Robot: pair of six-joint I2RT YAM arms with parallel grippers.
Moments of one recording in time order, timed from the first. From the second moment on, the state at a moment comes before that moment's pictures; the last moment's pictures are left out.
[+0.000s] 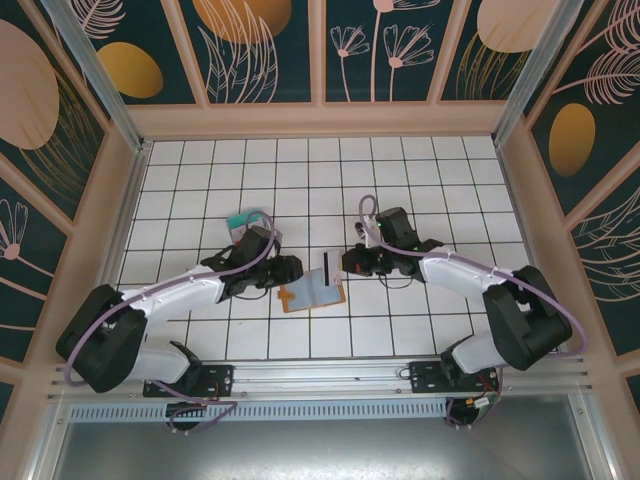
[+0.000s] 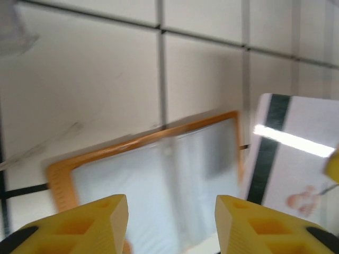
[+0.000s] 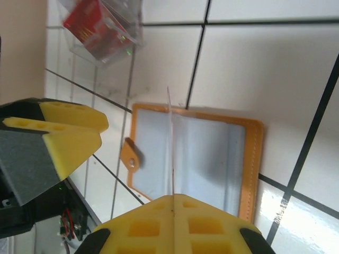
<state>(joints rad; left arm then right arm) -0.67 1.34 0.64 -0.12 0.22 -0.88 0.54 1.41 0.71 -0.13 -0.61 0.59</state>
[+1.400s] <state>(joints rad) -0.63 1.27 0.57 0.44 0.47 -1.21 0.46 1.30 0.62 0.30 -0.89 0.89</state>
